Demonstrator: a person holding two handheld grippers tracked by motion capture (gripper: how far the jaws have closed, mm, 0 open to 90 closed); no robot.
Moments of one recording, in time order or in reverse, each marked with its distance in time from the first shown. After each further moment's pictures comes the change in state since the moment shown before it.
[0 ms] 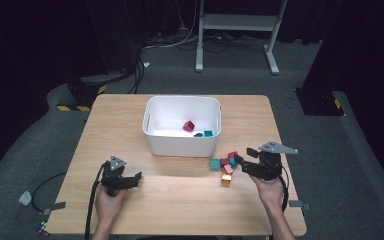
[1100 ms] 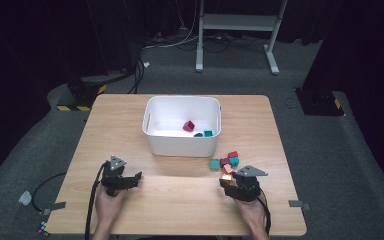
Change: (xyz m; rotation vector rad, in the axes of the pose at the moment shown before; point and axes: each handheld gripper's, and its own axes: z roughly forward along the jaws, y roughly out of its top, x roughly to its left) left arm 0.000 0.000 0.000 0.000 0.001 0.000; right arm 0.031 -0.074 0.050 0.154 -0.039 -0.060
